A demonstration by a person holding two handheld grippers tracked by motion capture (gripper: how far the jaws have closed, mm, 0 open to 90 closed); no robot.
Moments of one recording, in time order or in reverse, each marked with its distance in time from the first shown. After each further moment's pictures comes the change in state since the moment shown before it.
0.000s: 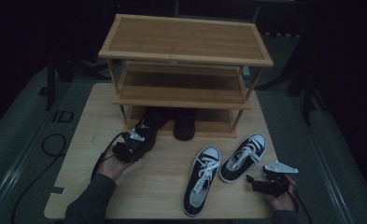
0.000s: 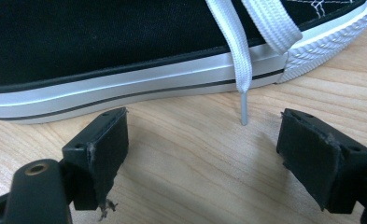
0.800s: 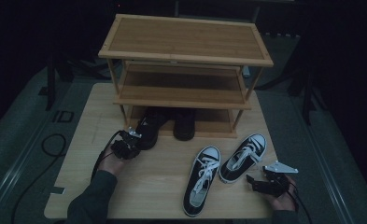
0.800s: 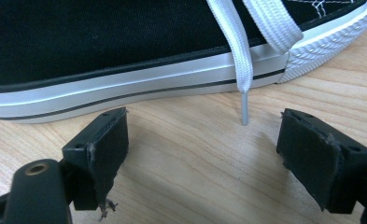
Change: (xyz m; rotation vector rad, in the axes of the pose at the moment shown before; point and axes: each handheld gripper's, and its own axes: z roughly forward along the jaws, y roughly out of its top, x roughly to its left) left arm 0.018 0.002 0.019 0.031 0.061 -0.075; right arm 0.000 0.000 0.000 0.000 0.001 -0.001
